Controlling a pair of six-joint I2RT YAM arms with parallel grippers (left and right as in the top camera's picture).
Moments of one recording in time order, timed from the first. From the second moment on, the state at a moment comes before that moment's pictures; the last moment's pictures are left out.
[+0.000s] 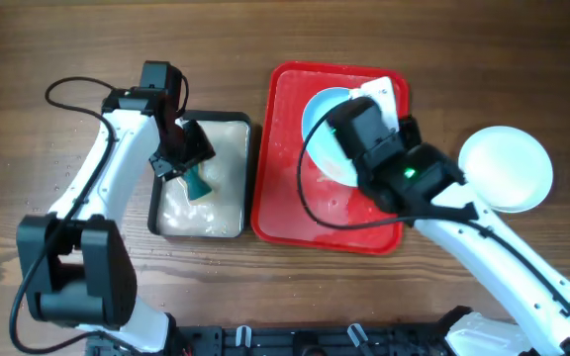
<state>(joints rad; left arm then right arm) -0.09 1.74 1.29 -1.03 0.12 -0.56 0.66 1.41 1.23 -0.85 0.71 0.18</state>
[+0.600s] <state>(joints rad) -0.09 1.72 1.29 -1.05 0.13 -0.55 0.98 1.41 1.23 -0.85 1.26 0.10</state>
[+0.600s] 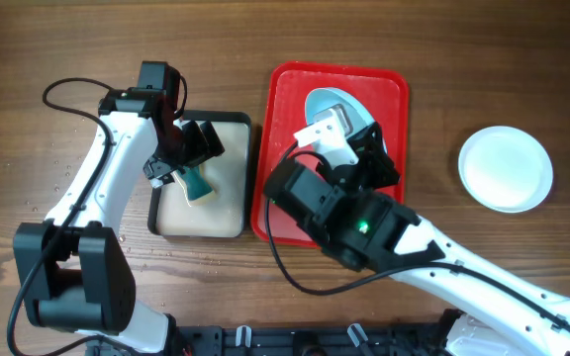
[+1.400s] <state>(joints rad) -0.09 1.72 1.29 -1.05 0.13 -0.55 1.00 1.41 1.23 -0.81 1.31 0.08</state>
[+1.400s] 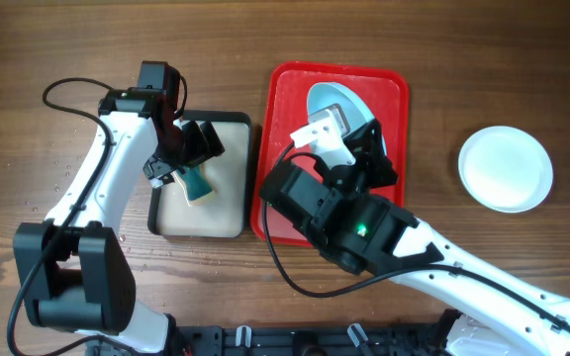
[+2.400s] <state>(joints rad) -0.09 1.72 1.29 -1.05 0.13 -0.55 -0.70 1.71 1.20 -0.89 -0.17 0.31</state>
